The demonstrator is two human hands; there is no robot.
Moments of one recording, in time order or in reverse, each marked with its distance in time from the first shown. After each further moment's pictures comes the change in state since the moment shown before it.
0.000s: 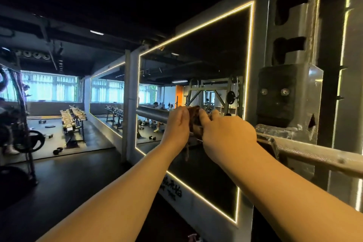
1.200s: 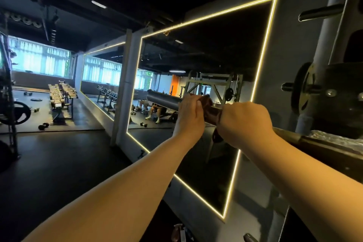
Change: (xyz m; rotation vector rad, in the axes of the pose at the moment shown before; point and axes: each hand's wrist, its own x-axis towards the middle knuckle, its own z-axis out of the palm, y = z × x) left_hand 0.025 -0.056 -0.023 0.030 0.076 0.072; right_hand 0.055 -0.047 0.017 -0.134 0.190 0.001
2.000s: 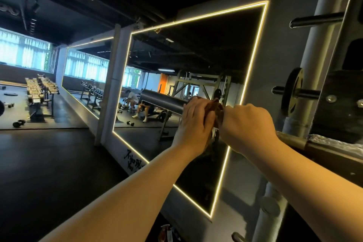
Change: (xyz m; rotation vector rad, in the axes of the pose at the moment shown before) left_hand -0.017 -0.010 0.007 0.090 -0.107 0.203; right_hand 0.001 -0.001 0.009 -0.069 0.089 -0.027
